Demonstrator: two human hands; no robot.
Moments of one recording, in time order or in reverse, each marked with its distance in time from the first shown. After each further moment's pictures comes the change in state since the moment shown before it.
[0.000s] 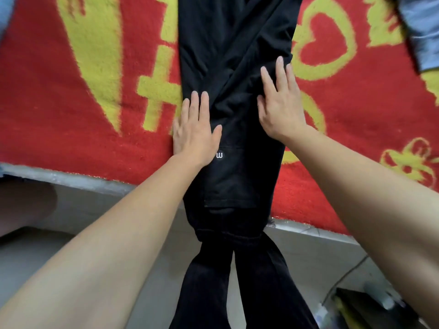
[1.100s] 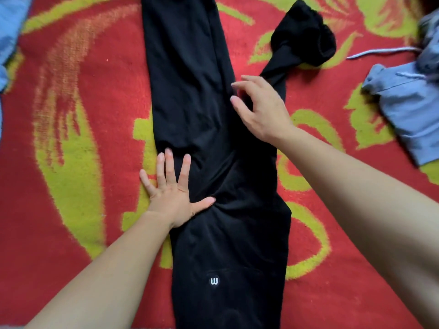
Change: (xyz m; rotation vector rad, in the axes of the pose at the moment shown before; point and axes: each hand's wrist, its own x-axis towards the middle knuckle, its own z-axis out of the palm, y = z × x) left_hand 0.178 -0.018 -0.028 0.308 -0.337 0.036; right_hand 0.242 0.046 -0.058 0.503 0.155 -0.038
